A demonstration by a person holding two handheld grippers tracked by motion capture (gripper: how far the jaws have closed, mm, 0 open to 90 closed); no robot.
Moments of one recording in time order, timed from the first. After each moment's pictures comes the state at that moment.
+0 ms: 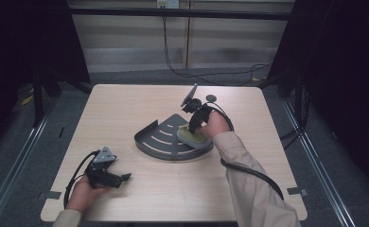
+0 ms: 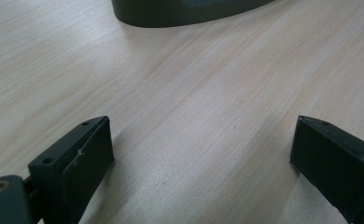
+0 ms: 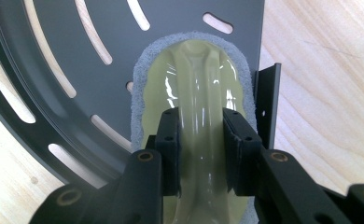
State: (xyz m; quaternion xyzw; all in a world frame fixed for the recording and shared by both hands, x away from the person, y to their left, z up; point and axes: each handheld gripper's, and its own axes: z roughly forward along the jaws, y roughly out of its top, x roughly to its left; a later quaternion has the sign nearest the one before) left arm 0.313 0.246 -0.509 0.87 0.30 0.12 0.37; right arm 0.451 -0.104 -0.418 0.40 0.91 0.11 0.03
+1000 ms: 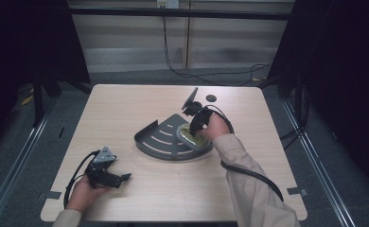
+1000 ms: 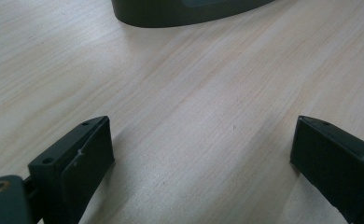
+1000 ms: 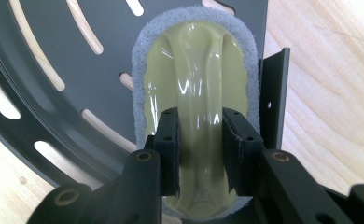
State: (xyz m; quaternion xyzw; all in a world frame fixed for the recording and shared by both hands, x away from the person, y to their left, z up) left arm 0.313 0.246 -0.509 0.87 0.30 0.12 0.37; right arm 0.450 -0.106 -0.429 0.41 0.91 0.10 0.03
